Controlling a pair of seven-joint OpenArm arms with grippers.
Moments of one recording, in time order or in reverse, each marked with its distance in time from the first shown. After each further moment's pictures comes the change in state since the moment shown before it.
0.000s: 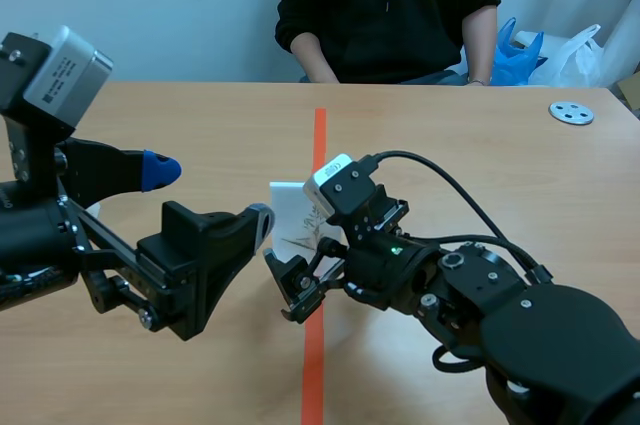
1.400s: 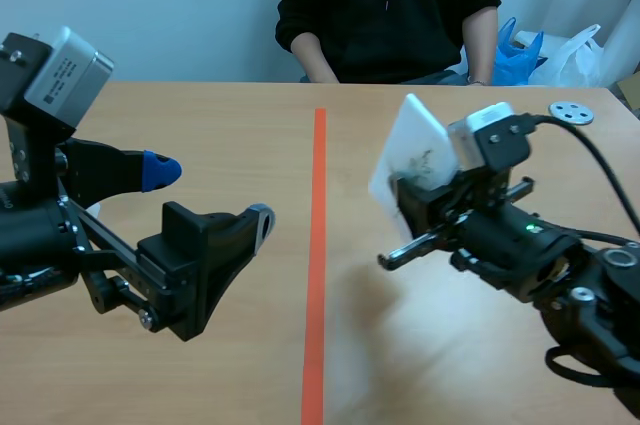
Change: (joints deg) left arm 0.0 0.0 0.0 0.0 0.2 0.0 0.0; right arm -13.5 9.6 17.3 20.2 13.9 -0.4 -0.8
